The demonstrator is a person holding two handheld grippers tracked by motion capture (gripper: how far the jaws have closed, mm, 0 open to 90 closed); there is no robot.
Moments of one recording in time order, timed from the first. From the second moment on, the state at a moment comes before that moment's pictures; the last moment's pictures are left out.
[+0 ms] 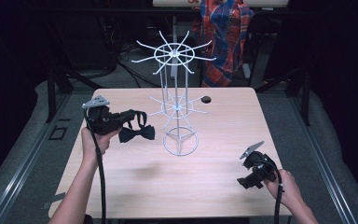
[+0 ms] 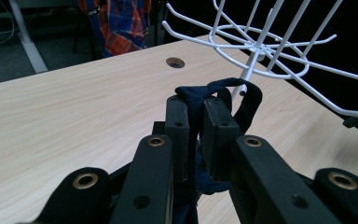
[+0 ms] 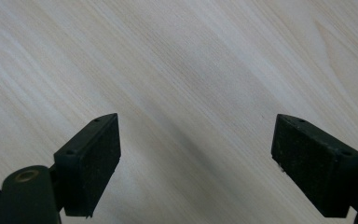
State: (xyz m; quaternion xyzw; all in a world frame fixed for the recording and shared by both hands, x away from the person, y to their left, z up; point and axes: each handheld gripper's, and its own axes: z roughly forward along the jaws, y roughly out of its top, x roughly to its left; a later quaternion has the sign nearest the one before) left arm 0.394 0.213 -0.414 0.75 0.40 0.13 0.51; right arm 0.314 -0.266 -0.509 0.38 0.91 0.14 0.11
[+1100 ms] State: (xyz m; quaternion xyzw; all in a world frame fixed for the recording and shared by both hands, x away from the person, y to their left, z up) left arm 0.405 0.159 -0.454 0.77 0.37 0.09 0.51; right arm 0.316 -0.263 -0.515 0.38 0.91 0.14 0.10
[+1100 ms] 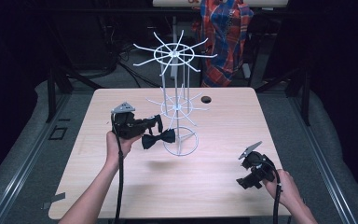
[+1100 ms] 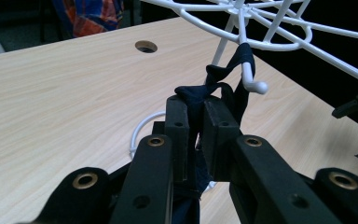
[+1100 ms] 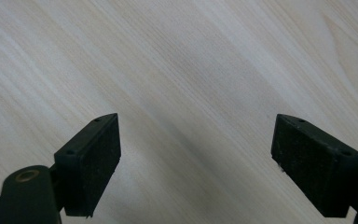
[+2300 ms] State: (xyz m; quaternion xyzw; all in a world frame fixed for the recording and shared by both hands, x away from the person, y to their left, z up) left arm 0.404 0.150 -0.459 0.78 0.36 0.12 0.50; right arm 0.314 -0.262 -0.512 0.38 0.91 0.14 0.11
